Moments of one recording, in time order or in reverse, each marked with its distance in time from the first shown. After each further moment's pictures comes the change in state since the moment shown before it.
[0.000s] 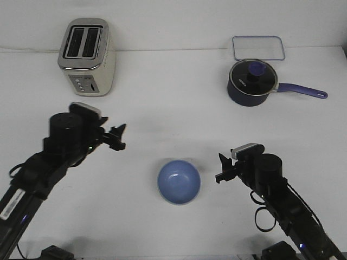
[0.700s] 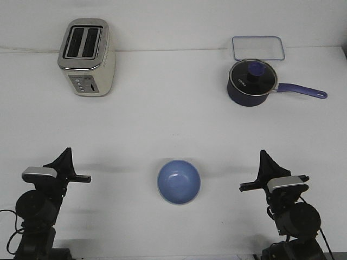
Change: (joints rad) left arm 0.337 -0.644 -0.916 0.727 -0.052 0.010; right arm 0.000 -0.556 -0.247 0.236 0.307 -0.051
